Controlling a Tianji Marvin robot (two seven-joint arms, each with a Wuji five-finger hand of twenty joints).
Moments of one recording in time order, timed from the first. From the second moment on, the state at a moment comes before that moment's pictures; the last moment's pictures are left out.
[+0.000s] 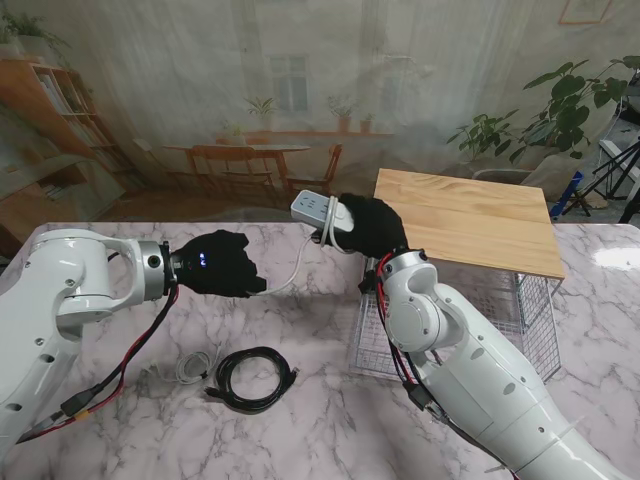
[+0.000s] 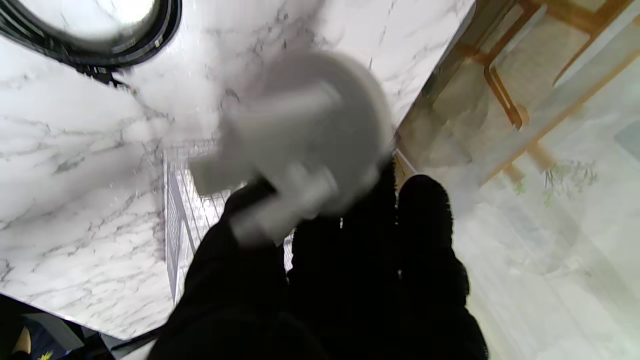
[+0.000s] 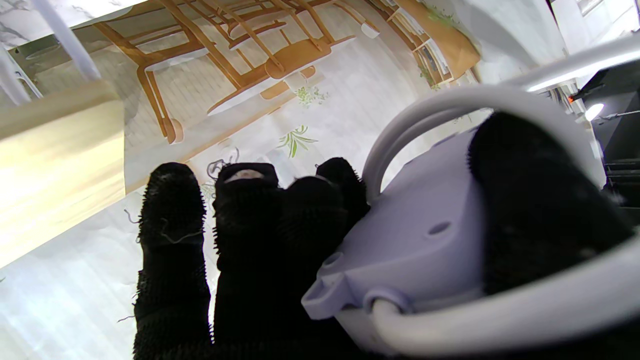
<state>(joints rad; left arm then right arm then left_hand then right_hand) 1.29 -0.96 -1.31 -1.80 1.33 -0.95 -0.26 -1.20 -1.22 0.95 -1.46 -0.53 0.07 -0.30 1.21 -0.15 0.00 -0.01 0.65 -0.02 0.76 0.68 0.99 0.06 0.49 0.64 1.01 0.08 0.74 0.85 0.53 0.08 1.16 0.67 0.55 -0.64 0.59 -0.21 0.72 0.20 1.01 0.65 1.25 0.11 1.12 0.74 1.15 0.13 0.82 1.45 0.57 0.39 1.22 0.34</state>
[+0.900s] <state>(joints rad) 1.17 -0.96 -1.06 -1.68 1.23 -0.85 -0.28 -1.16 -1.23 0.91 -1.41 -0.53 0.10 -0.33 1.21 -0.15 0.00 -0.01 0.66 0.02 0.73 0.63 1.04 0.08 0.50 0.64 1.07 0.08 0.78 0.86 0.58 0.09 1.22 0.68 0.55 -0.64 0.59 -0.21 0.72 0.20 1.01 0.65 1.25 0.11 1.12 0.74 1.15 0.13 0.82 1.45 0.57 0.39 1.23 0.34</state>
